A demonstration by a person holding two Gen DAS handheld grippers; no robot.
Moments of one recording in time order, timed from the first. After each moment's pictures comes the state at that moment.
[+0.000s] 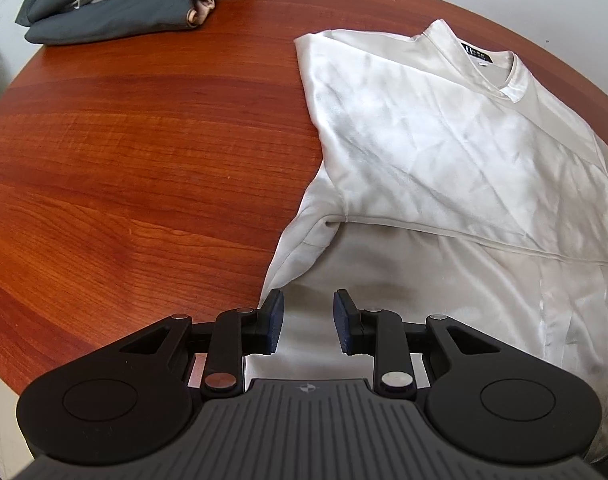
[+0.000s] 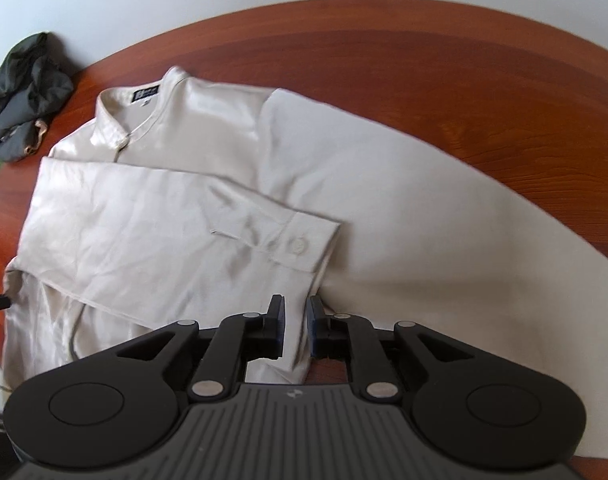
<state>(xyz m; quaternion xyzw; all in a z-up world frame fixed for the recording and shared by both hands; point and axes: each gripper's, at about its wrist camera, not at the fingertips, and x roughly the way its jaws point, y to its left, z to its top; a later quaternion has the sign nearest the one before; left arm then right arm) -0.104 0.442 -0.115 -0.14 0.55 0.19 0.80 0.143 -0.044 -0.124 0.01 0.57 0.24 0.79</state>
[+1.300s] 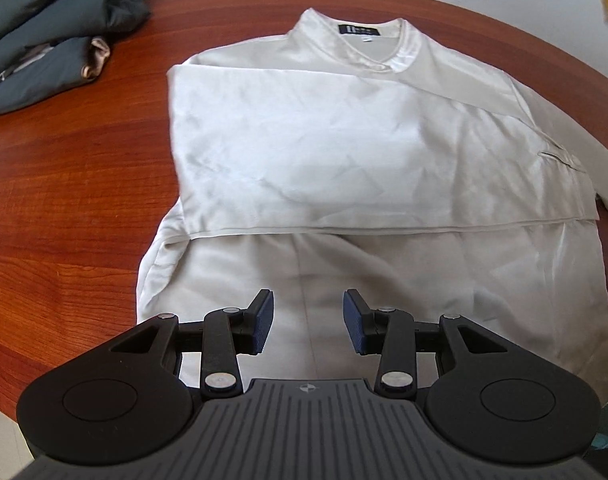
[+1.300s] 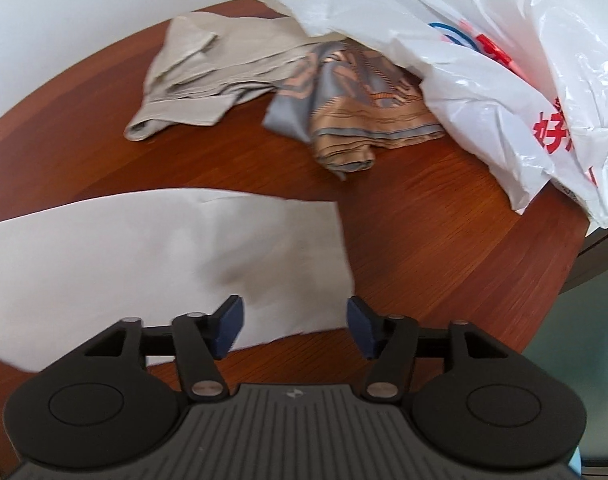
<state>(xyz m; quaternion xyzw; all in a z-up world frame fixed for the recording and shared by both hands) -0.060 0.349 -0.090 -0.08 0.57 0.11 0.81 0.057 -0.396 -0.154 0.10 0.52 -0.16 0.84</state>
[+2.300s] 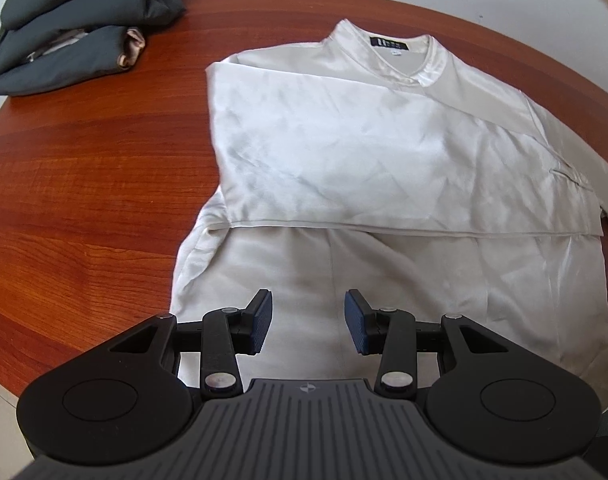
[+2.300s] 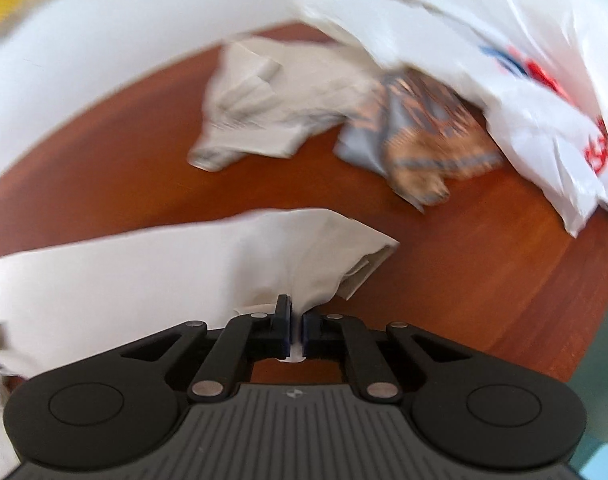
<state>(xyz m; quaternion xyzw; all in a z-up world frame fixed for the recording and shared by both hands) -0.085 0.374 -0.079 -0.11 0.55 0.14 0.81 0.069 -0.333 -0.125 0.13 0.47 -0.08 0.87</state>
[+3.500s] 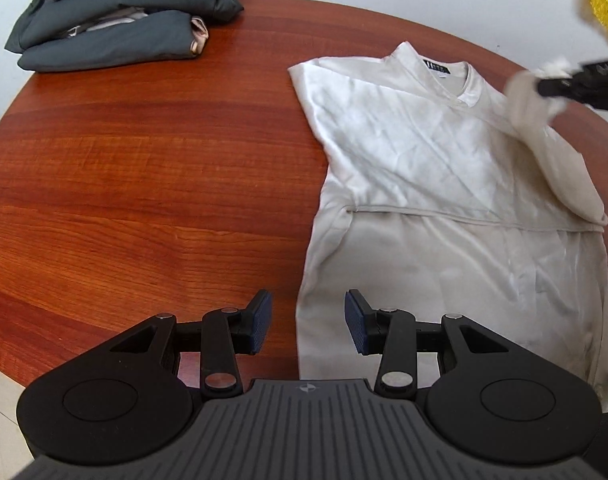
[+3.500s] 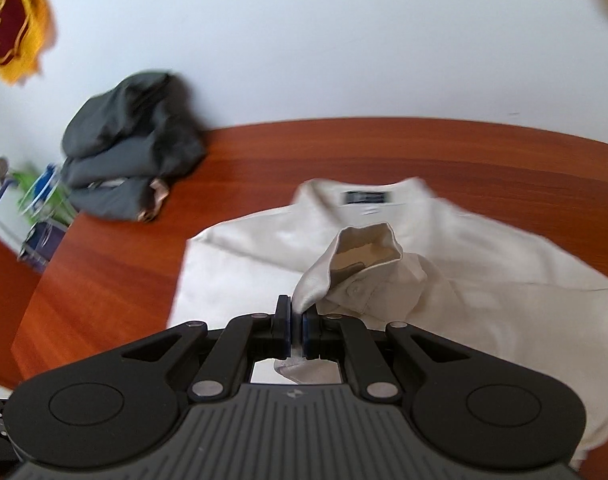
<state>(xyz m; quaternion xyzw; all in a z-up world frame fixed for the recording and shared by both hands) -0.159 0.469 -0.070 -0.12 0.53 0.12 0.83 0.087 0.232 -0.032 0.03 0.47 0.34 0.82</state>
